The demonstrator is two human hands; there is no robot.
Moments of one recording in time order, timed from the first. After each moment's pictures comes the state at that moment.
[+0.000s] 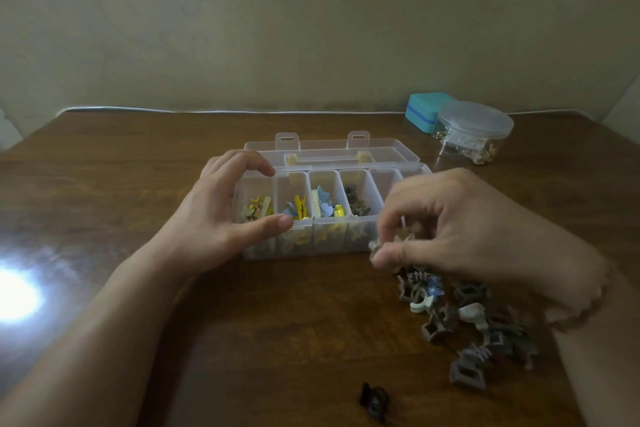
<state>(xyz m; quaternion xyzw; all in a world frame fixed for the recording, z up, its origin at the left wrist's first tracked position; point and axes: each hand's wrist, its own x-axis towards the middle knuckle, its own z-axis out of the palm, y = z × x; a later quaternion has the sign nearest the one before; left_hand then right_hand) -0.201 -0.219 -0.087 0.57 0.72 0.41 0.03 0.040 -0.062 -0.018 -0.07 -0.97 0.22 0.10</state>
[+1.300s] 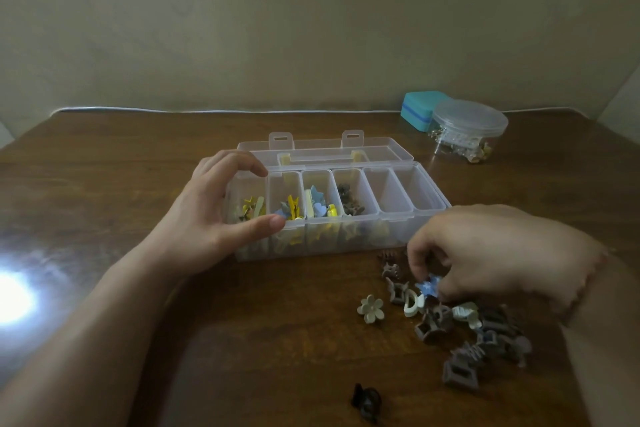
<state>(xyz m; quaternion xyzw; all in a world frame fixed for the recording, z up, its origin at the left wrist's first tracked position) -0.200 -0.219 -0.088 0.56 0.71 0.42 0.03 0.048 -0.060 -0.014 -0.22 -0.95 0.05 -0.22</state>
